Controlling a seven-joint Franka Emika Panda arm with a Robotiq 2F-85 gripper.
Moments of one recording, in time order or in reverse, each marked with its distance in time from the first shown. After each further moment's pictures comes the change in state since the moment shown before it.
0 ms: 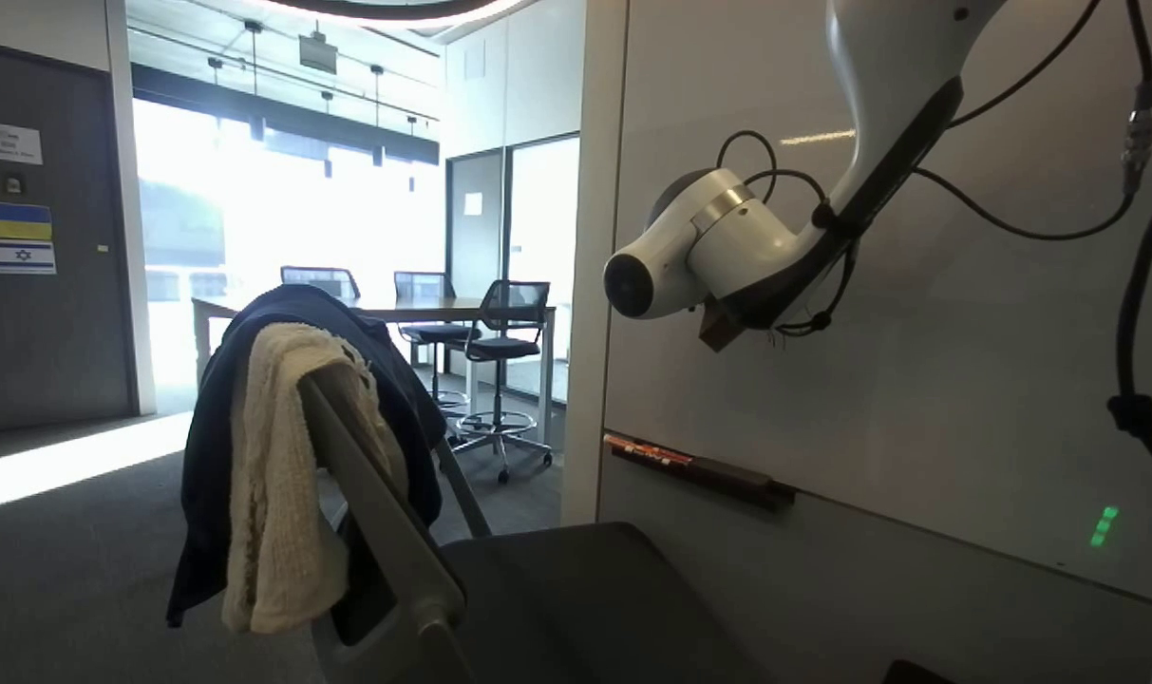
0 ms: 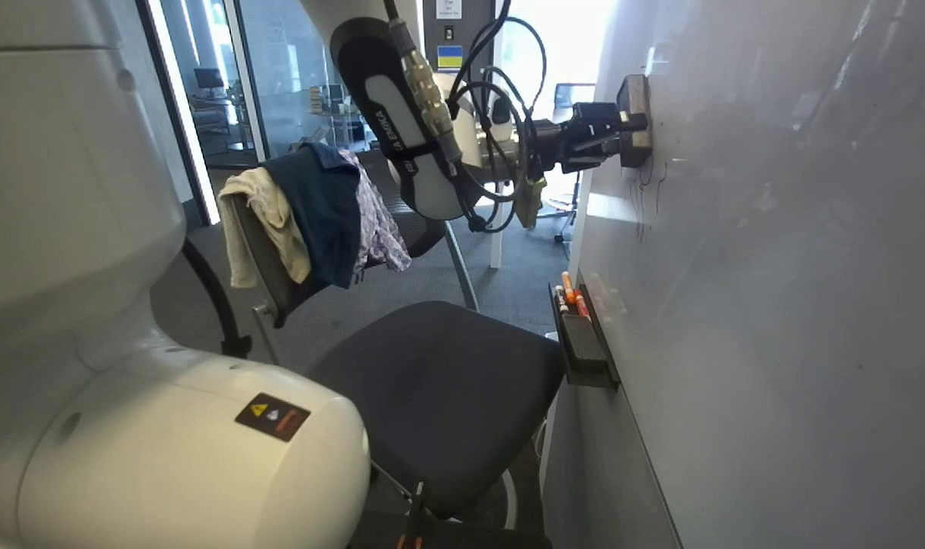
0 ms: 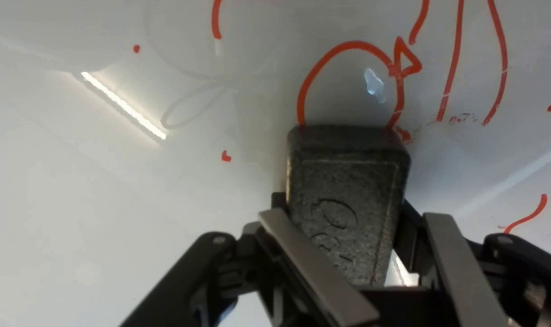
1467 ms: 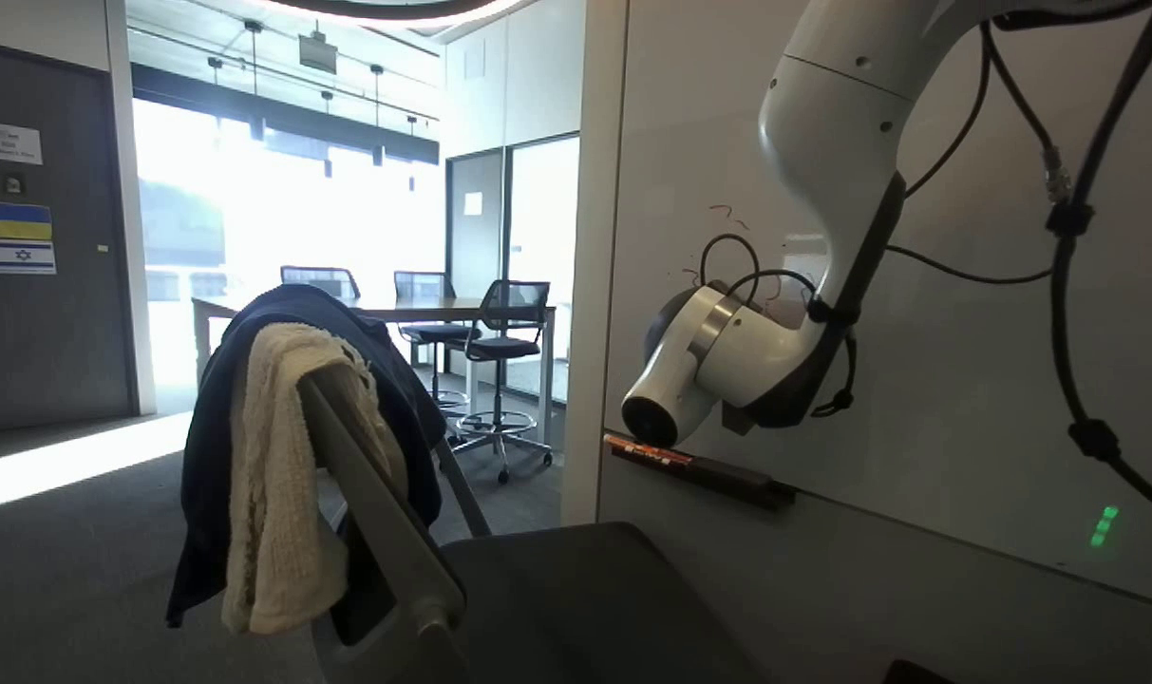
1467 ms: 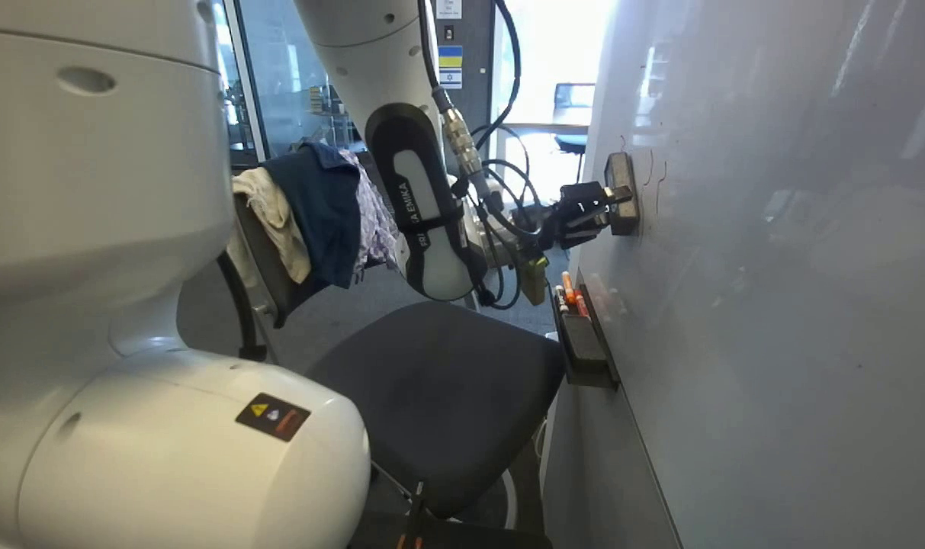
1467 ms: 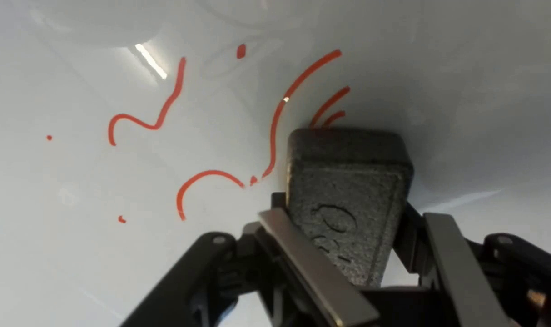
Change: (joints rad) arm 0.000 0.234 -0.002 -0.088 -0.141 -0.175 0.114
